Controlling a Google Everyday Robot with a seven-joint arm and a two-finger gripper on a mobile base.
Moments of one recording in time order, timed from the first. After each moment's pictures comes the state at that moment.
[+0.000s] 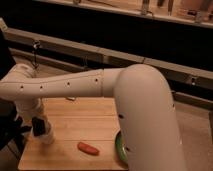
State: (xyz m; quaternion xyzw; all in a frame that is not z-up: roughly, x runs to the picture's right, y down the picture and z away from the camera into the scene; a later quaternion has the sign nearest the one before) arm -0.308 0.144 0.665 -0.15 -0.32 -0.75 0.56
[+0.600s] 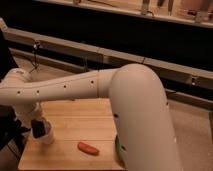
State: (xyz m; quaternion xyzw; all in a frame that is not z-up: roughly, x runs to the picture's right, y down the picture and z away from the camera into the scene) arm -0.314 0.153 0.671 -0.14 -0.30 -0.77 0.55
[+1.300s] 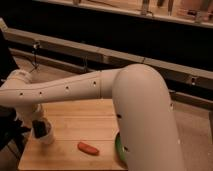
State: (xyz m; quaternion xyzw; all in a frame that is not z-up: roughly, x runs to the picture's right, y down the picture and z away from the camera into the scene) arm -0.311 0.152 0.672 -0.13 -0.30 -0.76 0.56
